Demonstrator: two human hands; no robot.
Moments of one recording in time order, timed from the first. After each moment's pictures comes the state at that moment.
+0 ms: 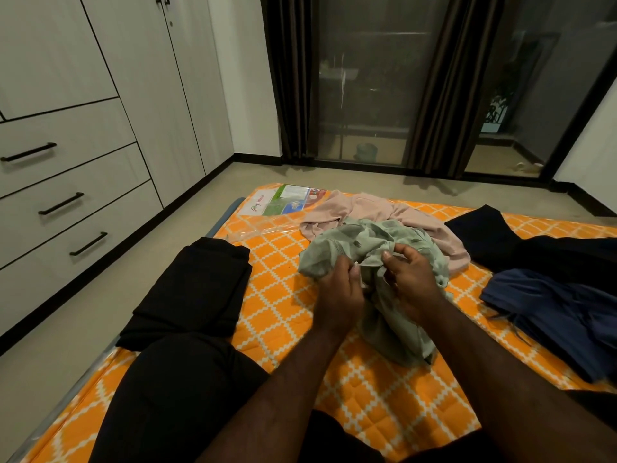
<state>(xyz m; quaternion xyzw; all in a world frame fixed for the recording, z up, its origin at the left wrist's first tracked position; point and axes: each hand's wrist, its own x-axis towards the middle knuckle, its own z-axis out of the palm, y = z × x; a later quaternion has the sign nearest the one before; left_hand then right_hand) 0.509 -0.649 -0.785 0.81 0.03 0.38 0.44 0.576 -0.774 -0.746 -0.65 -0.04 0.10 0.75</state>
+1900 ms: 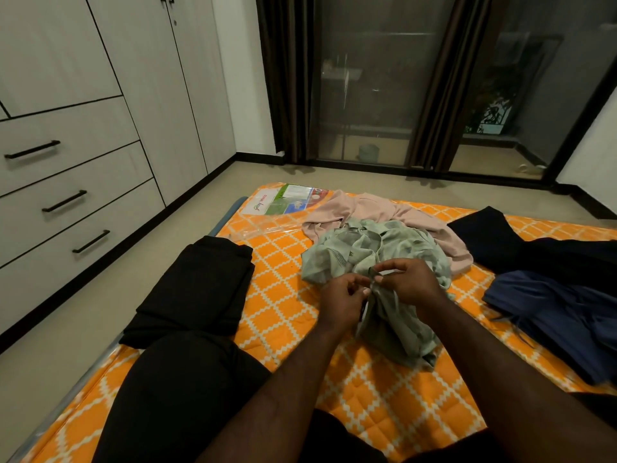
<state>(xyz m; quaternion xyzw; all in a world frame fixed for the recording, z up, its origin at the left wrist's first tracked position) 0.518 -0.645 -0.803 0.80 0.11 0.17 0.57 0.576 -0.782 -0.745 -0.85 -0.07 0.09 0.52</state>
